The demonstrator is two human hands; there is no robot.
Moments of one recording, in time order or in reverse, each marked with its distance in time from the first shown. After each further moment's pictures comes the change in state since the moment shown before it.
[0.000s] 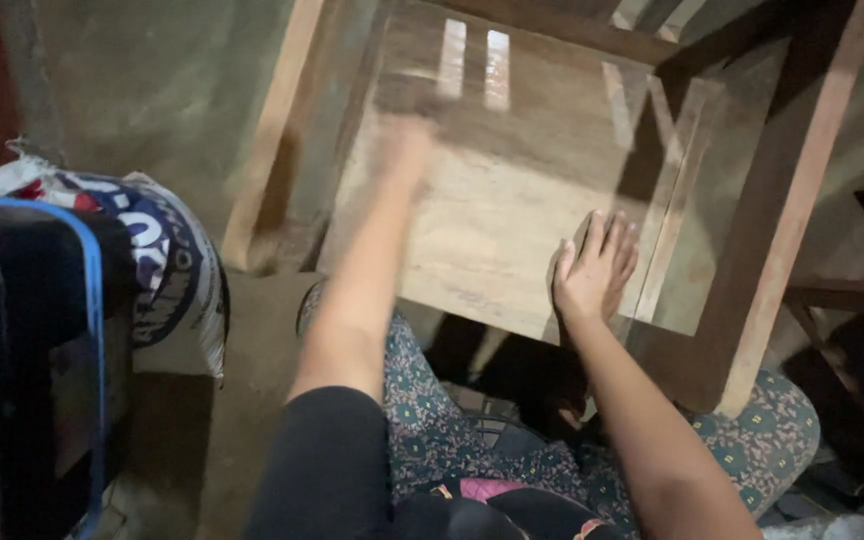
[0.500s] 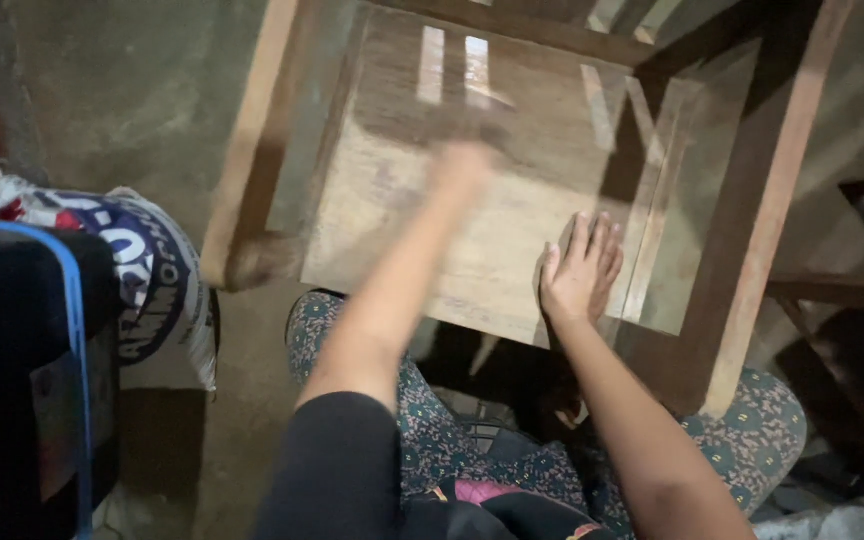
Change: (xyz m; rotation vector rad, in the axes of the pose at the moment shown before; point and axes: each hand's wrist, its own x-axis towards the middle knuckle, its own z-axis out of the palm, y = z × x) left_hand -0.029 0.064 0.047 -0.073 -0.225 0.093; right_hand 0.001 0.006 0.008 -0.033 -0.001 -0.001
